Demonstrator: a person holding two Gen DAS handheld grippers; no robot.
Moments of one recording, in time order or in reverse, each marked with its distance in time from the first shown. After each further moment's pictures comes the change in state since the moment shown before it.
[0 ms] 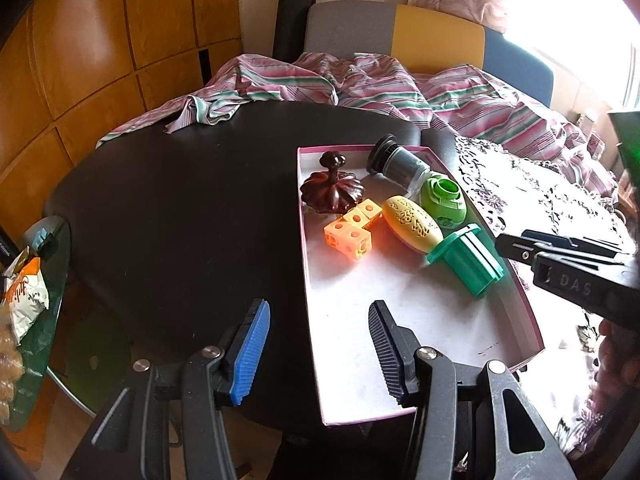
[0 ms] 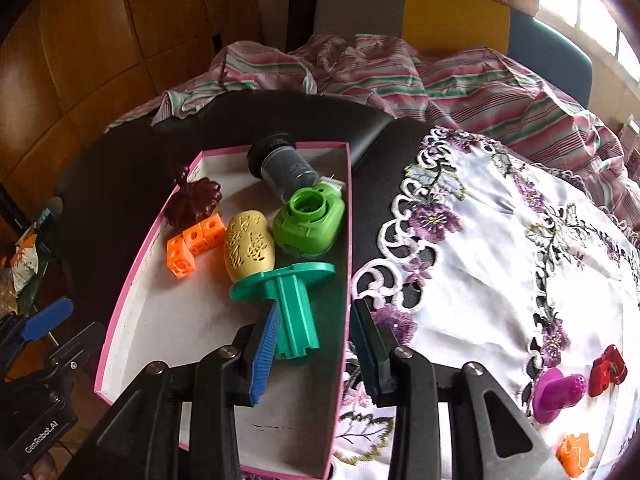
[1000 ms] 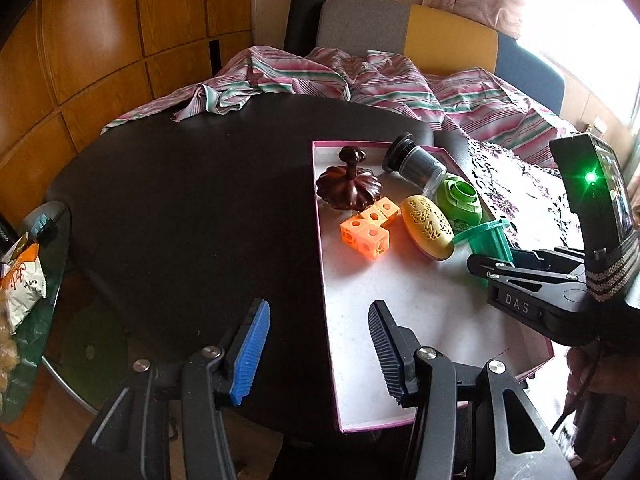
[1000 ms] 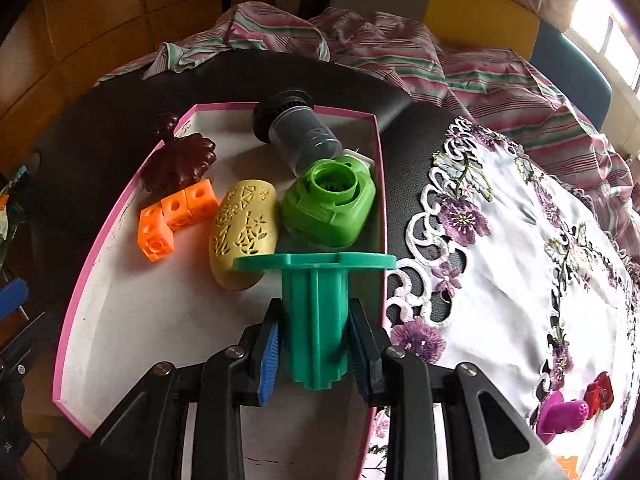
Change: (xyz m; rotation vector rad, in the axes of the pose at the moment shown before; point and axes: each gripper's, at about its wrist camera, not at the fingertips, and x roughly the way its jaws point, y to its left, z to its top) left arm 0.010 0.015 -0.002 -0.046 0.016 0.004; right arm 0.053 0.028 0.001 -0.103 0.116 -0.061
